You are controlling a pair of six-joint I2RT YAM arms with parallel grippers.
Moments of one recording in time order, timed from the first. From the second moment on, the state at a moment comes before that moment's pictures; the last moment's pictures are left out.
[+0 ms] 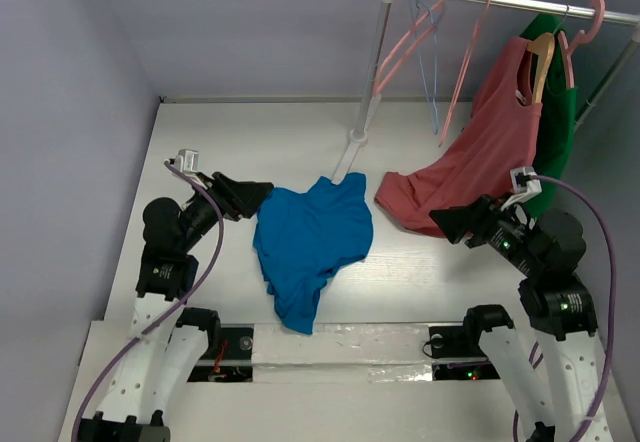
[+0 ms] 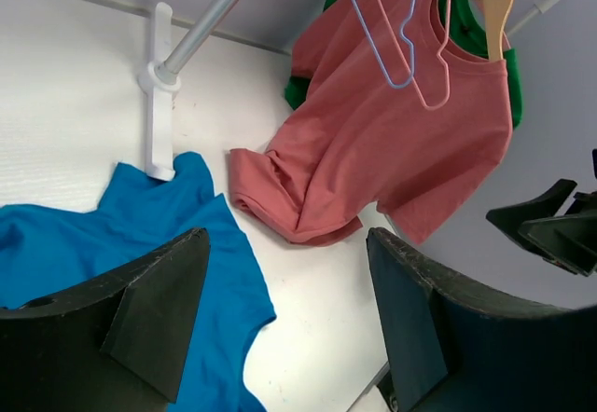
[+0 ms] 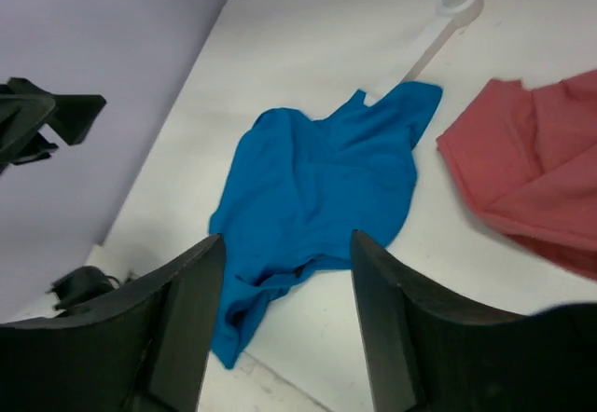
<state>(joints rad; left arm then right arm) -0.13 0.60 0.59 0.06 0.53 -0.75 0.11 0.45 0.86 -0.57 -0.48 0.51</state>
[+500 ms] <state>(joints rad) -0.16 0.81 0.52 0.03 0.38 -0.73 0.15 0.52 0.62 -0.39 -0.59 0.60</state>
